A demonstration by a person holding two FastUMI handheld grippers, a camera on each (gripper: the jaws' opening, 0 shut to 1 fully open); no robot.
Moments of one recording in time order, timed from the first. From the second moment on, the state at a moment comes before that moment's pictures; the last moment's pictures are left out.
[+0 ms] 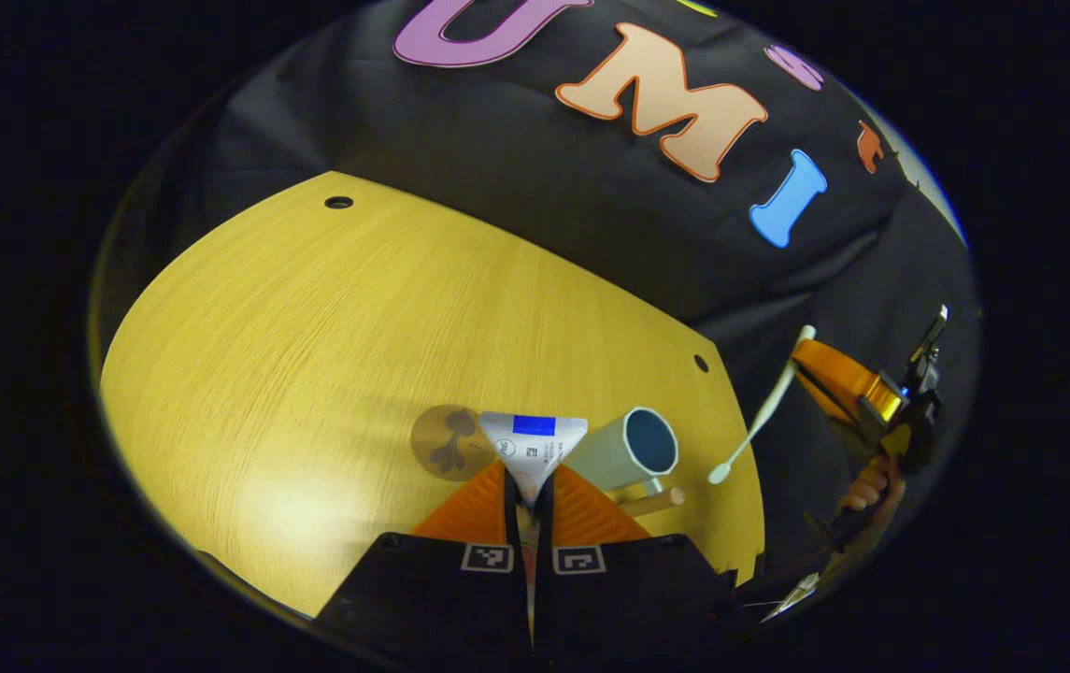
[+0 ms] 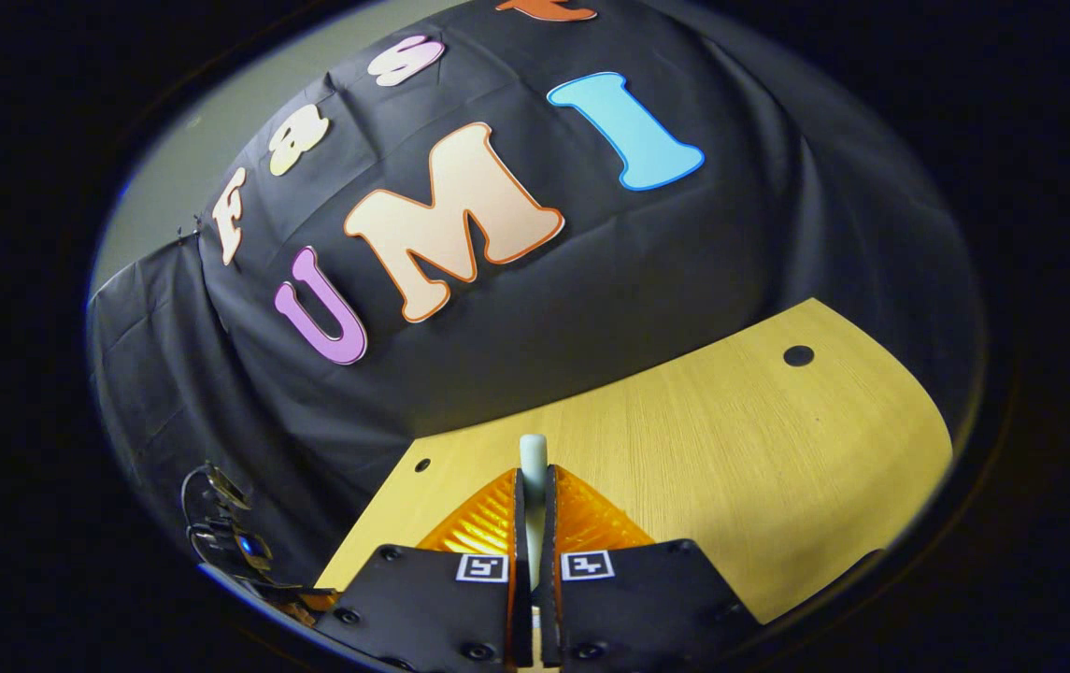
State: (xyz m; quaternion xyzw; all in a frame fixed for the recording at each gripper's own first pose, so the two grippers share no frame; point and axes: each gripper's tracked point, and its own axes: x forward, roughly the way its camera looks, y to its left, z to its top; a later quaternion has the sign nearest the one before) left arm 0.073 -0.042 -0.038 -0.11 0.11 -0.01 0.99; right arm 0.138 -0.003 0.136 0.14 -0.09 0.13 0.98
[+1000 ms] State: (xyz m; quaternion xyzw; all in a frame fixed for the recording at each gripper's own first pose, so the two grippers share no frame) left arm 0.122 -0.109 0.057 -0.10 -0.07 -0.10 0.99; right arm 0.161 0.017 0.075 0.08 -0.11 0.13 0.98
